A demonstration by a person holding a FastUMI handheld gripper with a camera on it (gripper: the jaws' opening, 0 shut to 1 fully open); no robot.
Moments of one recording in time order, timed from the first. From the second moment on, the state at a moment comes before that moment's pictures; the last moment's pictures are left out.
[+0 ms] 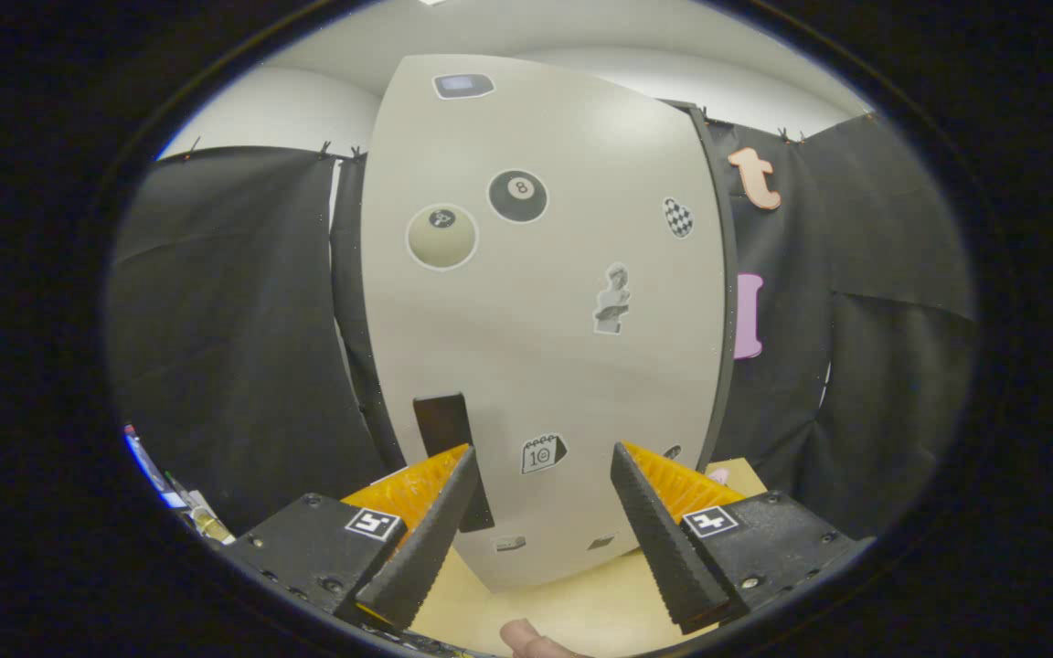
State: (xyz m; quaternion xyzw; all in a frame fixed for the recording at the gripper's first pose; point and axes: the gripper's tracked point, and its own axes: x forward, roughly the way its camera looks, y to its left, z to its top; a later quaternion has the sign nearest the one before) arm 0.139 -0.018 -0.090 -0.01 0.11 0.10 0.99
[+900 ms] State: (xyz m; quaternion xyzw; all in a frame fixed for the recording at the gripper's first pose) arm 0.121 0.002 -0.065 -0.03 0.09 0.09 0.99
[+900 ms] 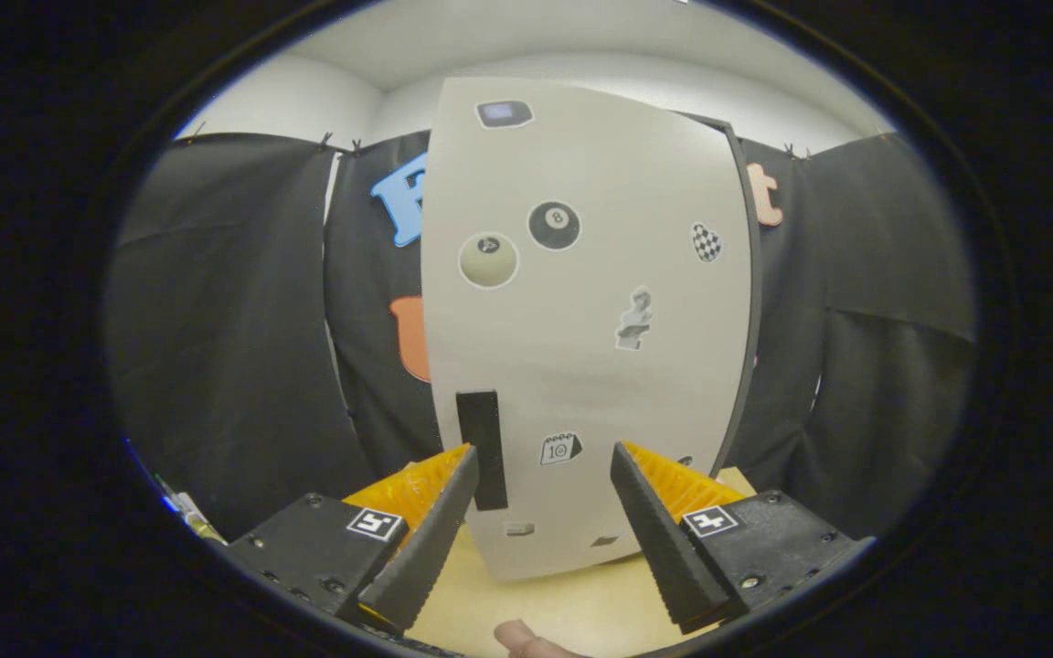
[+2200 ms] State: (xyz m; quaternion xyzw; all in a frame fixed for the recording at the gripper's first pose) arm -0.081 -0.110 0.047 -0.03 -0.01 0.05 1.00
